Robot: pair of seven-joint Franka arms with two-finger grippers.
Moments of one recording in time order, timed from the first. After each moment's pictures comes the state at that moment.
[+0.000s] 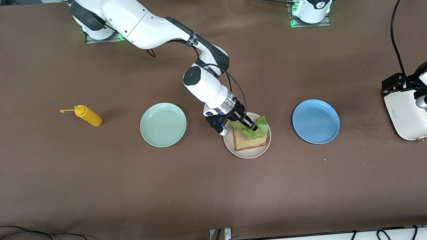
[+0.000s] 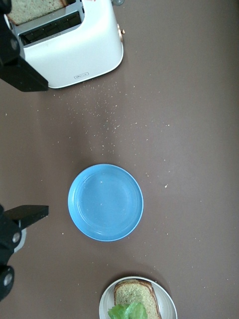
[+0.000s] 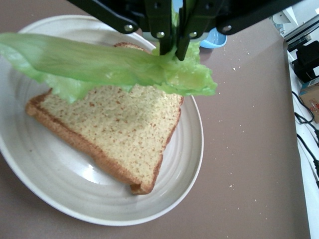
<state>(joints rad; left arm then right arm) -0.09 0.23 0.15 -1.49 -0.04 1.67 0.22 0.69 1.08 0.22 -1.17 0.17 2.92 1.50</state>
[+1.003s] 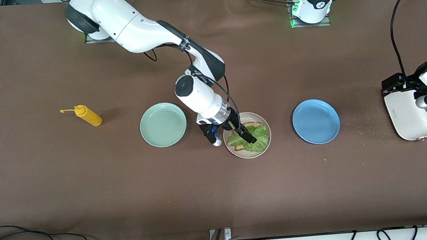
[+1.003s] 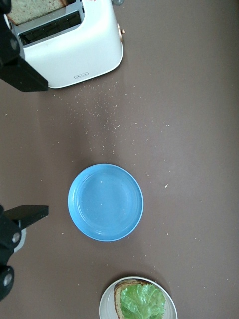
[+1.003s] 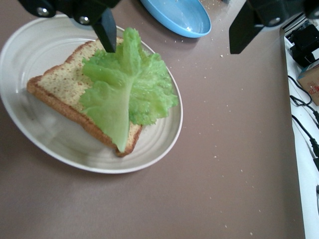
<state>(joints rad) -0.09 0.23 0.15 -1.49 -0.04 1.67 0.22 0.60 1.03 0.24 -1.09 0.19 2.69 1.50</state>
